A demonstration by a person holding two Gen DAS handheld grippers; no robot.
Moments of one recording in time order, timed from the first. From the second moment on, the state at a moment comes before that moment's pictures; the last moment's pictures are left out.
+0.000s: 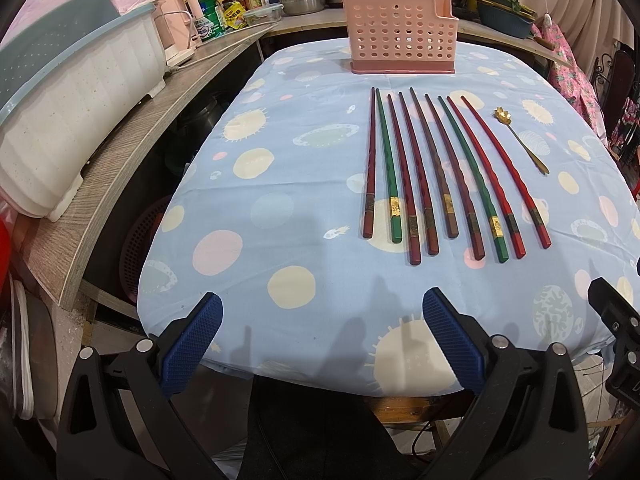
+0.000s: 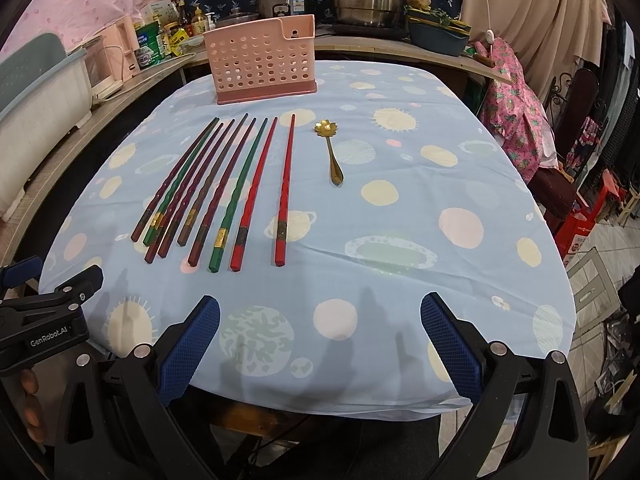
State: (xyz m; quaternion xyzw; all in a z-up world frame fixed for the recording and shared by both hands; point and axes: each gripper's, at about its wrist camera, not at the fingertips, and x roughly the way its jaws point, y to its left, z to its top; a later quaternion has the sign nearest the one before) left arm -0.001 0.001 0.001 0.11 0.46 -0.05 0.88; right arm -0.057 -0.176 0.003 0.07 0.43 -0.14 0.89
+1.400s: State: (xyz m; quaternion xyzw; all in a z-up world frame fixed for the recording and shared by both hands) left arm 0.101 -0.002 -0.041 0.04 0.49 -0.08 0.87; right arm 0.051 -0.213 -0.015 0.06 0.41 -0.15 0.90
